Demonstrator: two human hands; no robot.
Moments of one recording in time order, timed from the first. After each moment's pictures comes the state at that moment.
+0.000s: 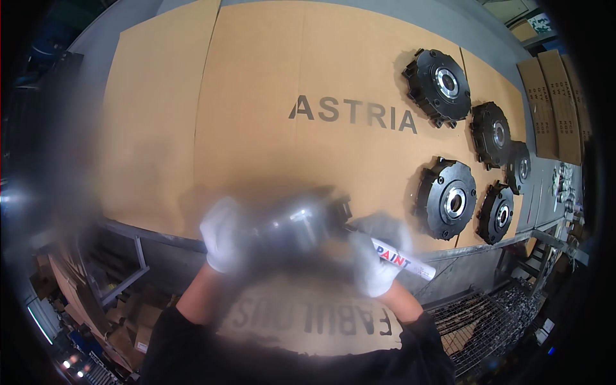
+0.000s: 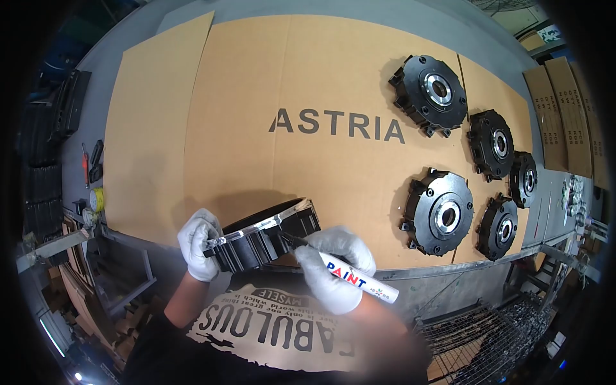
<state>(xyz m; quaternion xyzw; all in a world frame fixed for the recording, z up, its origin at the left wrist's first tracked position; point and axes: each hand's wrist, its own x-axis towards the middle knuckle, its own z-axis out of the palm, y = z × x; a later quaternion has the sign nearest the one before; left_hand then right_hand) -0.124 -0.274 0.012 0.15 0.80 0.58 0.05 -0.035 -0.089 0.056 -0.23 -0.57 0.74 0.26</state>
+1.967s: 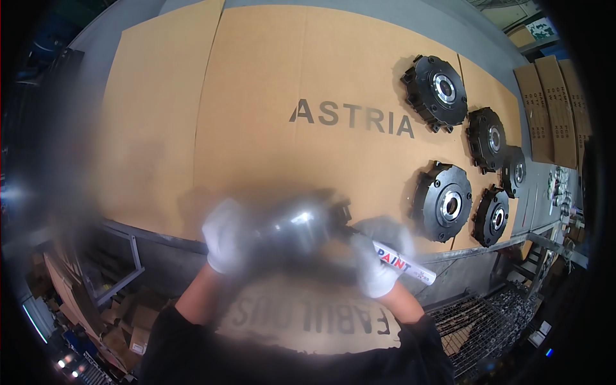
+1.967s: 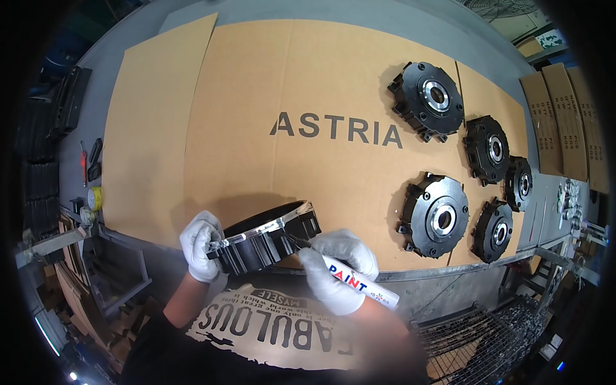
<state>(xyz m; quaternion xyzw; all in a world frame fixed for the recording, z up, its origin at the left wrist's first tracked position) -0.123 -0.274 0.014 0.17 0.80 0.57 0.05 -0.033 -0.079 0.057 -0.17 -0.69 0.66 0.24</state>
